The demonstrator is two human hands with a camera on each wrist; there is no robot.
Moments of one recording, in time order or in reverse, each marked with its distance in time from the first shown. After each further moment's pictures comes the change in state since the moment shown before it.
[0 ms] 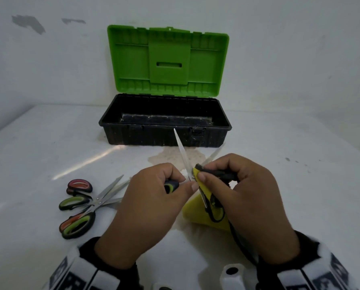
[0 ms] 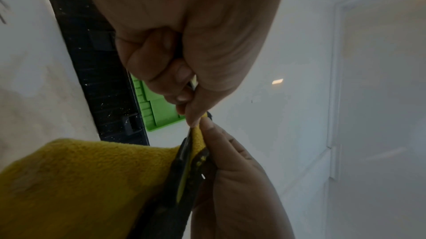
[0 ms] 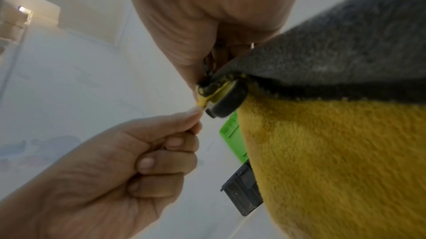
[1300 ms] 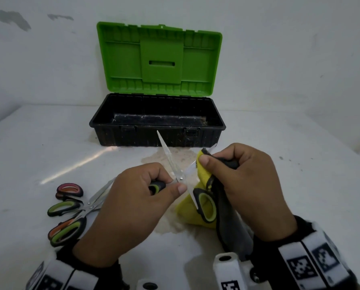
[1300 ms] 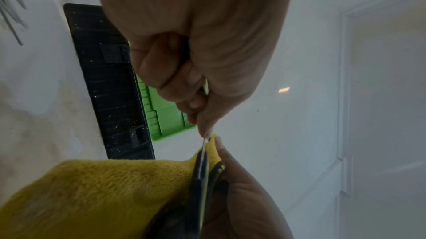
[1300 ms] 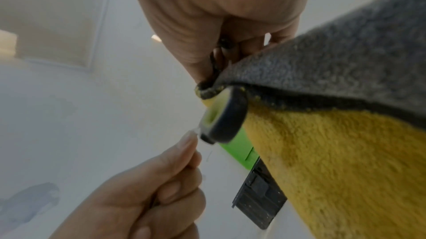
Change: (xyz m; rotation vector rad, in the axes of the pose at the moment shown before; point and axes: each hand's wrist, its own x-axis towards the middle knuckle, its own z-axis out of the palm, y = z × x) left_hand 0.008 -0.007 -0.012 -0.074 -0.049 0.049; right_hand 0.024 0.003 -0.004 0.127 0.089 0.199
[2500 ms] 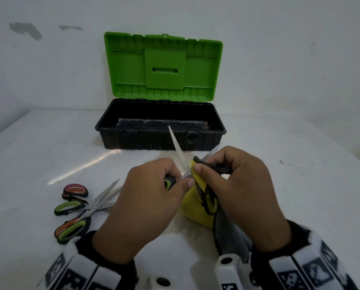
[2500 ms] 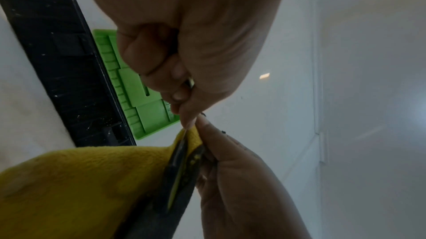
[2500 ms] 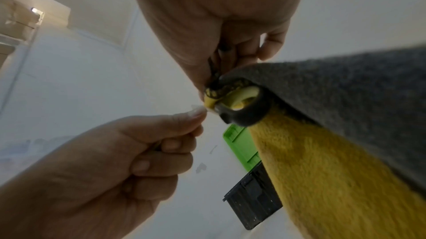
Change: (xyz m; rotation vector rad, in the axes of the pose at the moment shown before) left_hand 0.001 0.019 0.011 0.171 0.049 0.048; right_hand -0.008 -0.005 0.002 -0.159 -0.053 -0.163
